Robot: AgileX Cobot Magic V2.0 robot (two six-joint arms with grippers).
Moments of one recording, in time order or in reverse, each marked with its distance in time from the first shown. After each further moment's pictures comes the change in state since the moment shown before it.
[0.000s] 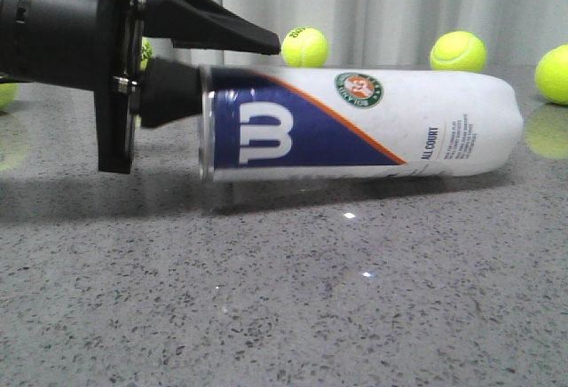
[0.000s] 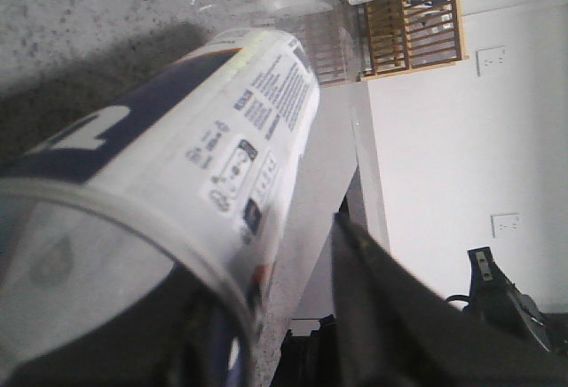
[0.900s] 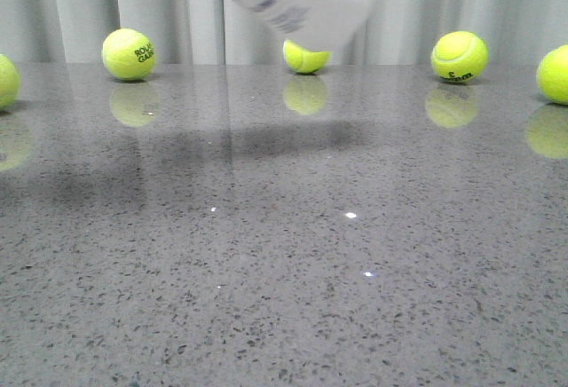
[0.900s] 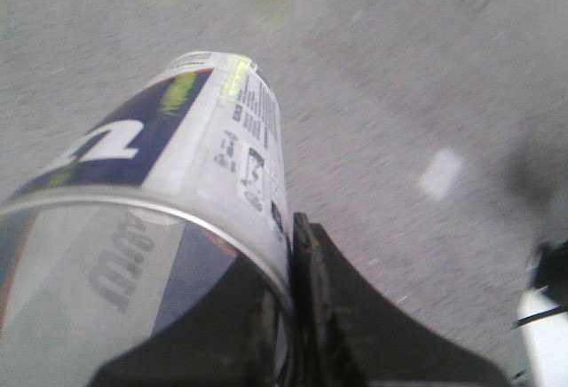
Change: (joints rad) left arm -0.034 -0.340 -0.561 1.086 -0.111 -0.404; right arm 0.000 0.000 0.000 0.000 0.000 -0.001
